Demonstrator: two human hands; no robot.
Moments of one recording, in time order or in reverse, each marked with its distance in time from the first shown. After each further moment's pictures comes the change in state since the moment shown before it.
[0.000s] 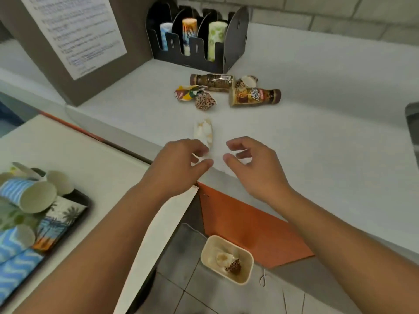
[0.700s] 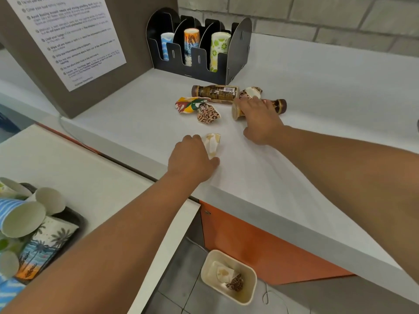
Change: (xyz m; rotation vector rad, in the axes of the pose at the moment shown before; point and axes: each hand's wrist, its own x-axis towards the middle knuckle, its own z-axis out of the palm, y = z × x) left_hand 0.086 -0.008 0.033 0.321 -0.001 -0.291; right_hand 0.186 0.038 -0.006 -0.903 -0.166 -0.181
